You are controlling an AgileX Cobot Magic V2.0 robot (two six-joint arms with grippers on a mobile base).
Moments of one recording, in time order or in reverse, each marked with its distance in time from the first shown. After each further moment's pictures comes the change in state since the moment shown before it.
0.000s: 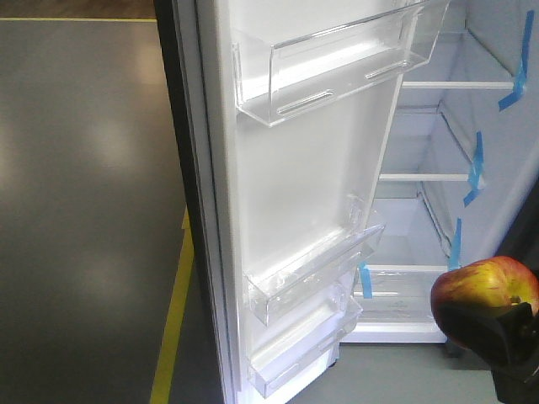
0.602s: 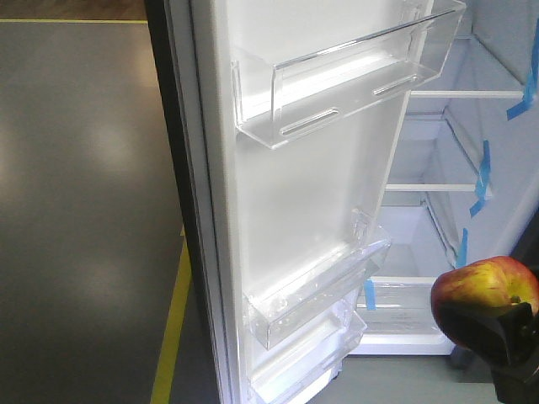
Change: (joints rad) left arm 0.000 0.000 0.000 0.000 0.000 0.000; right arm 0.000 0.000 0.000 0.000 0.000 0.000
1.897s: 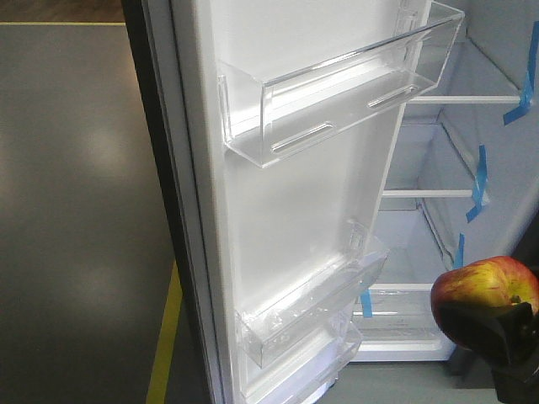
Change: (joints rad) left arm 0.000 0.000 0.000 0.000 0.000 0.000; right arm 0.000 0.000 0.000 0.000 0.000 0.000
